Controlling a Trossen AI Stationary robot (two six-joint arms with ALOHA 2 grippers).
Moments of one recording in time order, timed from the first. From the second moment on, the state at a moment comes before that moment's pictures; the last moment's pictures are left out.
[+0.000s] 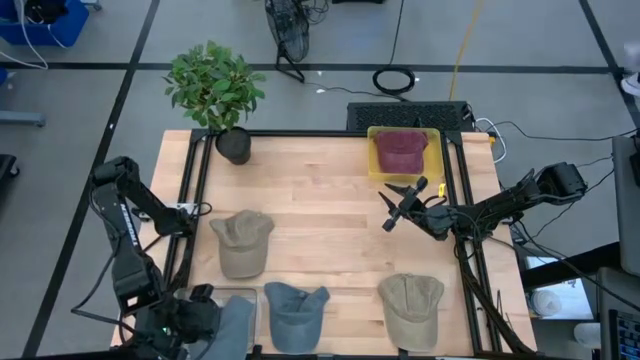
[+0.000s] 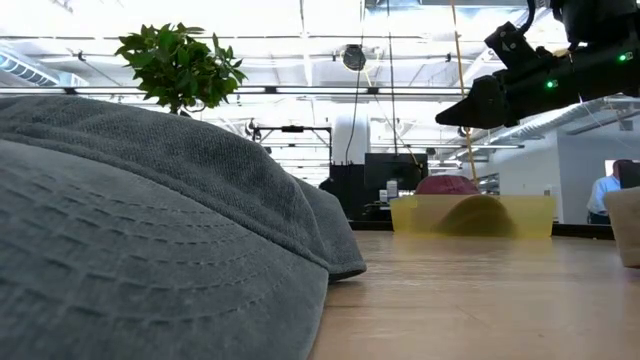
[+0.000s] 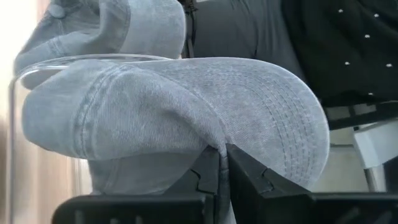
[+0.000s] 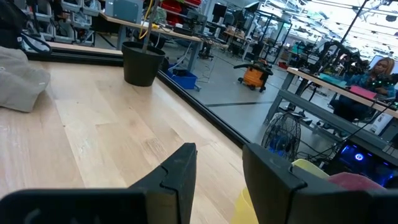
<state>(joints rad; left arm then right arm) -1.15 1.39 1.15 -0.68 -0.27 -1.02 0.22 1.14 0.20 0.80 0.94 -0.16</state>
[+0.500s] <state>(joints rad) -1.19 1.39 1.03 -0.60 -0.28 -1.11 0.22 1.14 0.20 0.79 0.94 -0.14</state>
